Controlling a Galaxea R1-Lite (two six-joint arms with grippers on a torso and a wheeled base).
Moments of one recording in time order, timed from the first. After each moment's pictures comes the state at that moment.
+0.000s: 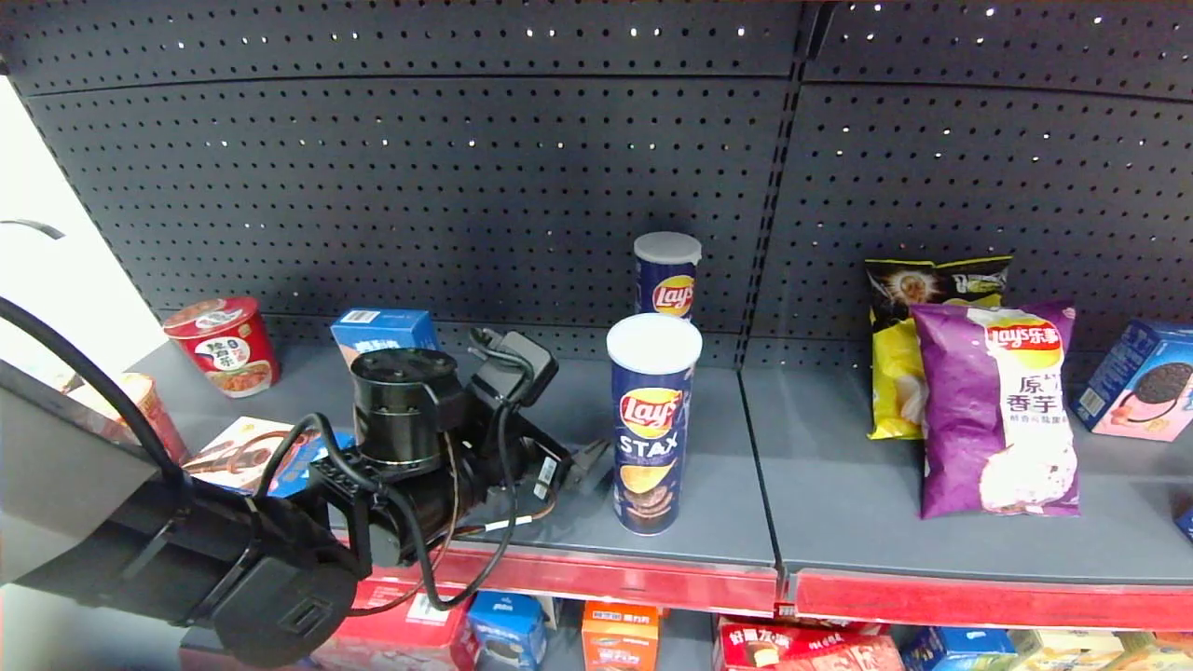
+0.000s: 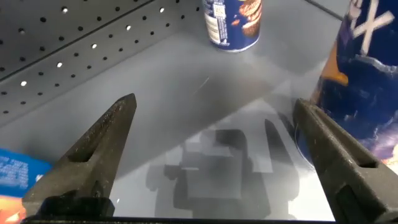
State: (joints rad) left arm -0.55 1.90 -0.72 -0.96 0.04 0.23; right arm 0.42 0.35 -0.67 0.22 -1.00 -0.32
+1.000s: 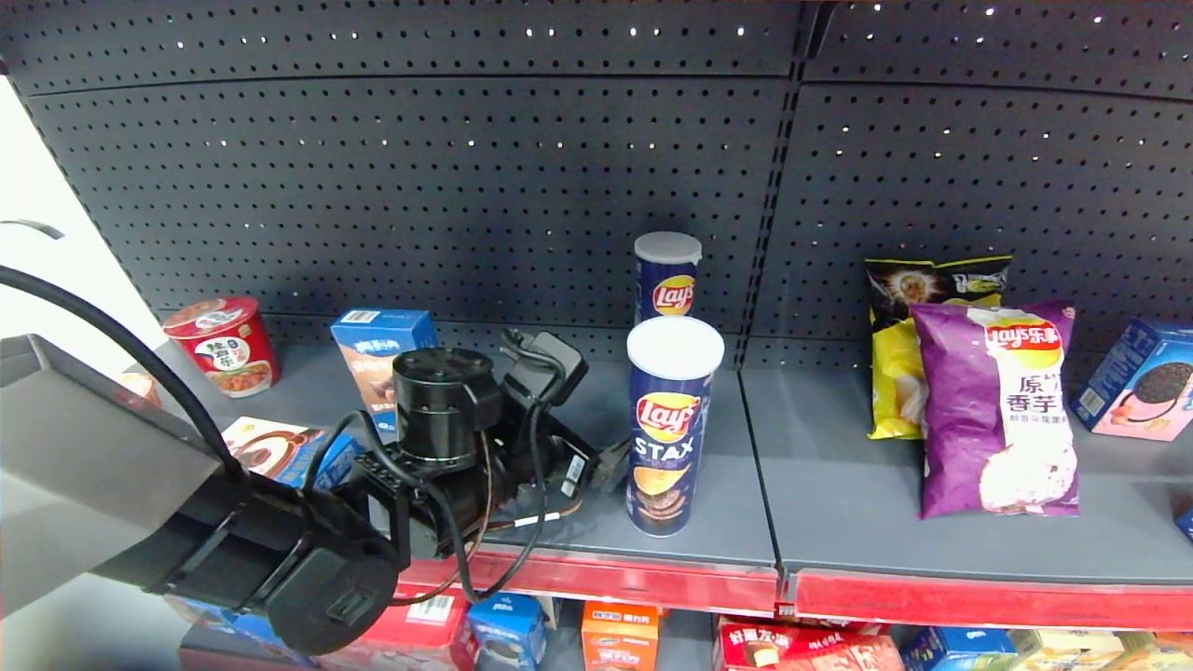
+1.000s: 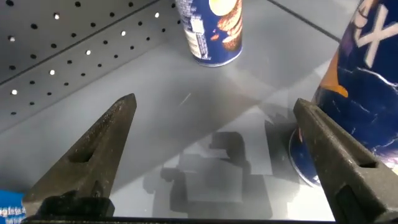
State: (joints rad) left arm -0.58 1.96 -0.78 -0.96 0.04 0.22; right arm 0.42 0.35 -0.67 0.22 -1.00 -0.32
